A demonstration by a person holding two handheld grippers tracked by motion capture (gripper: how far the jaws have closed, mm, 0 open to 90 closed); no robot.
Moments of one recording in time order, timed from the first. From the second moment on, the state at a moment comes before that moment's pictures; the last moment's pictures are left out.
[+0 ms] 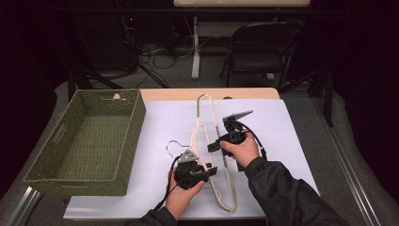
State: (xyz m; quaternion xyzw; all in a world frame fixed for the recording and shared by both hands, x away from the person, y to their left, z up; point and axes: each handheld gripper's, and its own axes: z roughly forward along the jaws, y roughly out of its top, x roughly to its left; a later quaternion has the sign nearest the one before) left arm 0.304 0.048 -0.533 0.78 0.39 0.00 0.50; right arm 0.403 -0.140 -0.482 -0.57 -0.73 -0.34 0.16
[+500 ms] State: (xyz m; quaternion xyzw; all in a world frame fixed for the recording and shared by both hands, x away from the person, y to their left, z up) left arm 0.315 0.058 -0.510 0.78 0.40 0.00 0.48; right arm 0.404 -0.150 -0.471 -0.57 -0.72 -0.37 0.16
